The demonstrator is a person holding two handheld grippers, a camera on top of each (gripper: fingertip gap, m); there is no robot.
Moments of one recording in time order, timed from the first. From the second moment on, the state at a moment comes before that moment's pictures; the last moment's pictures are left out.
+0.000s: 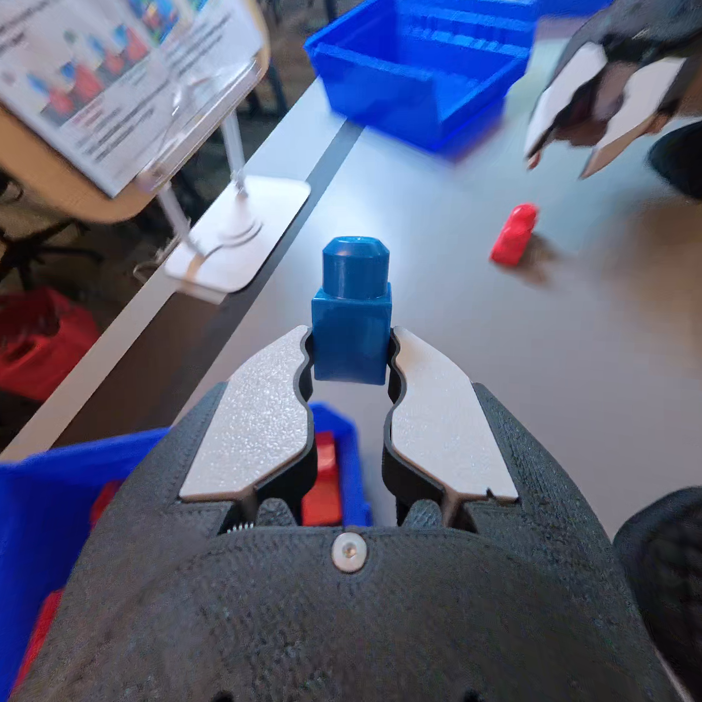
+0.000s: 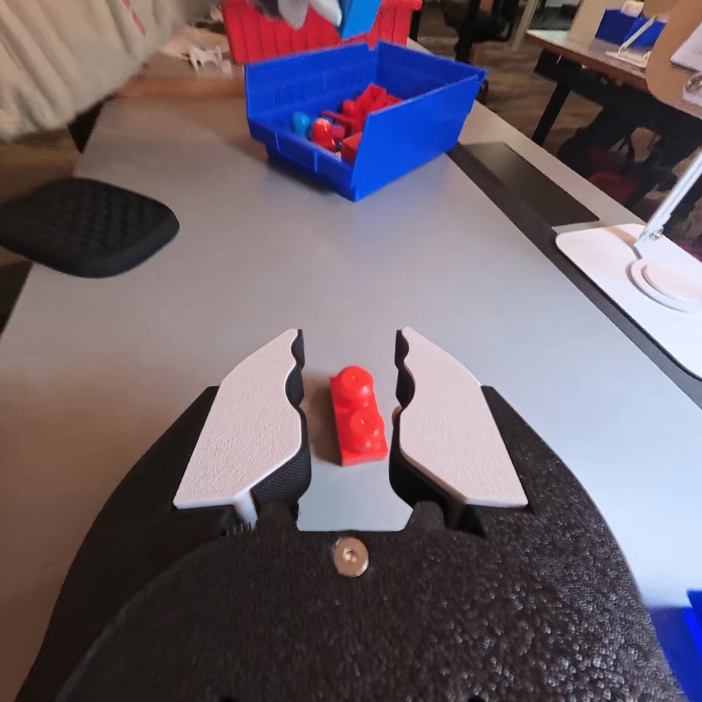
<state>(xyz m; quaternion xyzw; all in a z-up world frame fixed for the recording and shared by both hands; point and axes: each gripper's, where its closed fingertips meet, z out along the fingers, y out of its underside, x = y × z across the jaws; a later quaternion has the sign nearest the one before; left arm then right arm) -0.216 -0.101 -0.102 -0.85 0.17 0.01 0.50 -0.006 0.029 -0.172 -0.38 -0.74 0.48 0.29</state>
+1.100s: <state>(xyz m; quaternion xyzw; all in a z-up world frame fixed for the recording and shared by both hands) -0.011 0.038 -0.265 -0.87 0.30 -0.06 0.39 0.036 0.108 -0.251 -0.42 -0.82 0.31 0.22</state>
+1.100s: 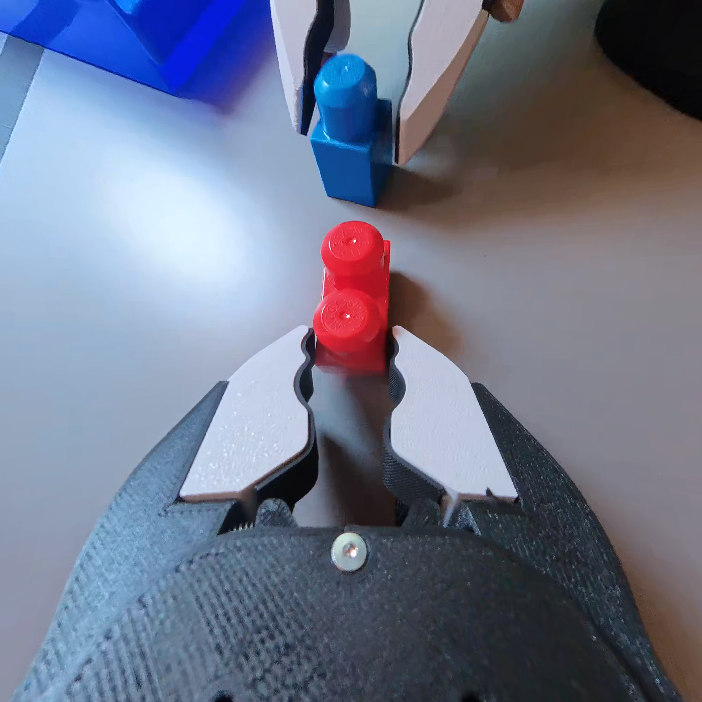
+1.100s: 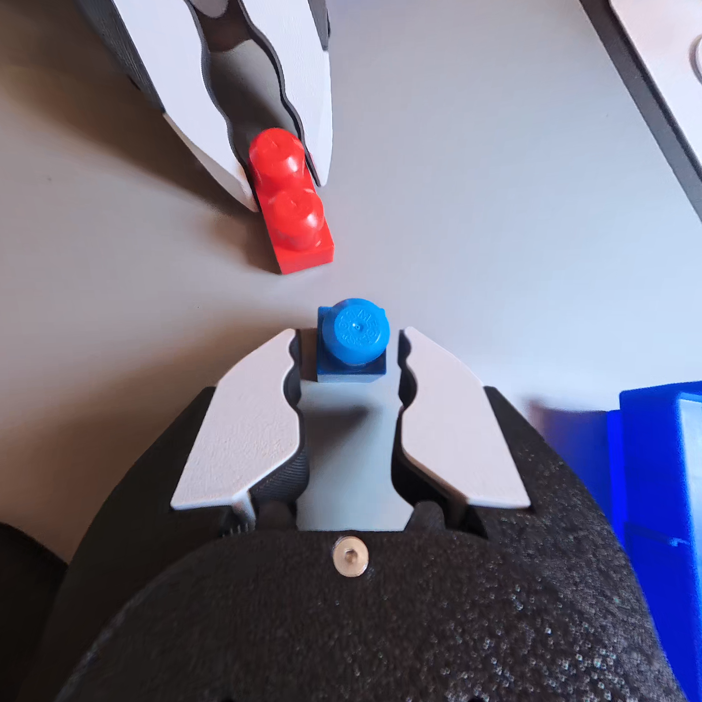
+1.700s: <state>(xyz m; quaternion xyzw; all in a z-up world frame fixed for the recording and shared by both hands) 0.014 -0.001 -0.130 -0.74 0.27 -0.20 0.58 0.021 0.007 -0.149 -0.32 -0.75 0.51 0.28</state>
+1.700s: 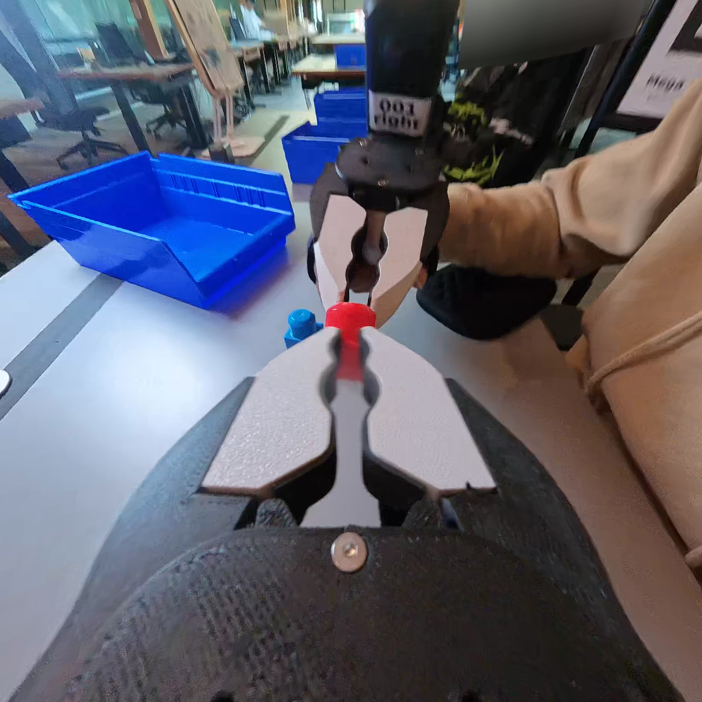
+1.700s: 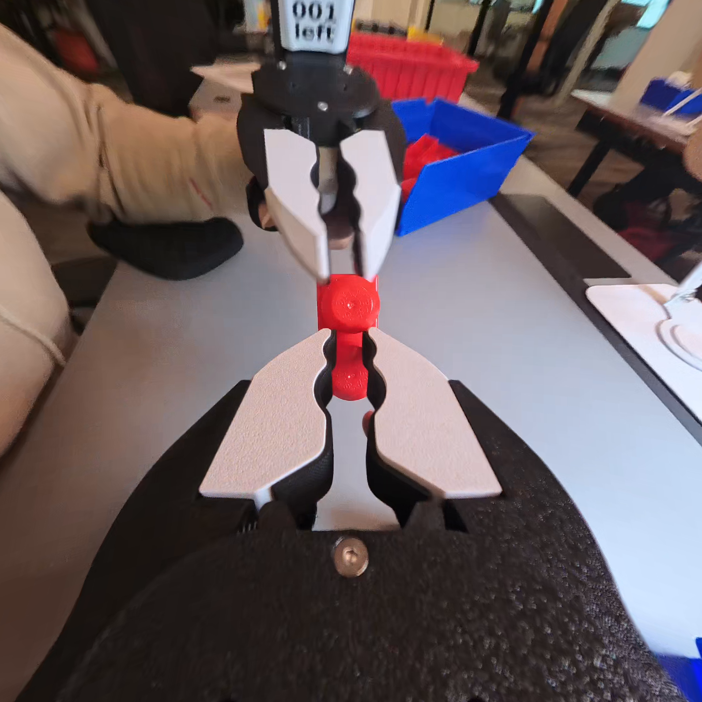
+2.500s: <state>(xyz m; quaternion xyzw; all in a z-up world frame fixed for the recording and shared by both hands) 0.017 0.008 -0.144 -0.73 0.21 -0.27 0.59 0.009 0.009 -0.132 -0.34 -0.66 0.59 0.33</state>
